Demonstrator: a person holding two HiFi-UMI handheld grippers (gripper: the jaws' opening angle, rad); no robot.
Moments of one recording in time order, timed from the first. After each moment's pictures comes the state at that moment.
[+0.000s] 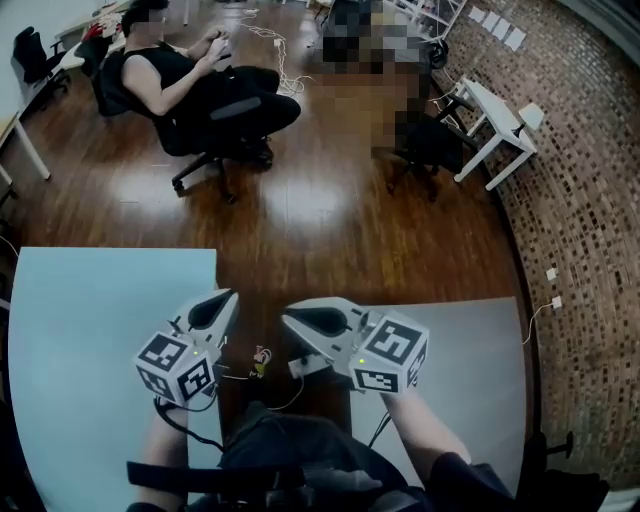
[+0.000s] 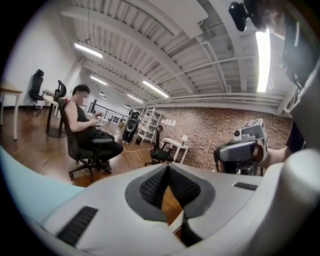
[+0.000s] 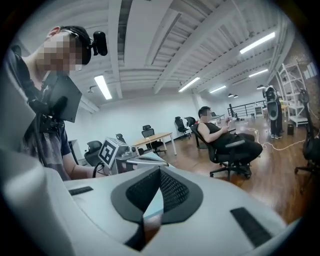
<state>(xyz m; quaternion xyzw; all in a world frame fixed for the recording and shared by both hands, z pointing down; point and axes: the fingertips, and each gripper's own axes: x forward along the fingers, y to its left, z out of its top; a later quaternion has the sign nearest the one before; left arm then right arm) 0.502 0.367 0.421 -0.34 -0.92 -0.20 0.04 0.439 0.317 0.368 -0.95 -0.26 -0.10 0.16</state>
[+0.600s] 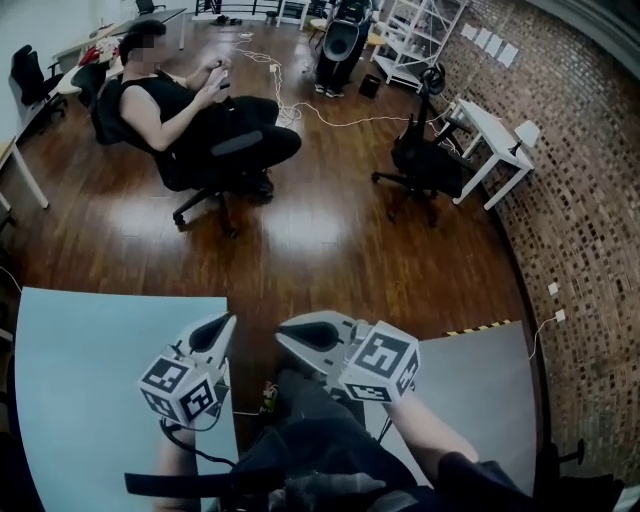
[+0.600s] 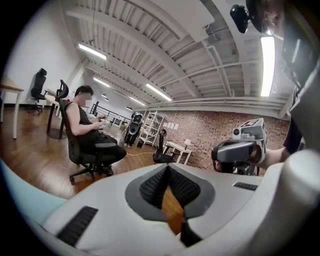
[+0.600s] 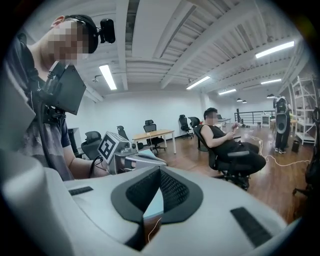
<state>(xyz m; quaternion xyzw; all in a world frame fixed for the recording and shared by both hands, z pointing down) 0.531 0.435 0.417 -0.36 -0.91 -0.22 0.02 0.473 0.390 0.366 -0.95 -0.24 -0.15 0.12</state>
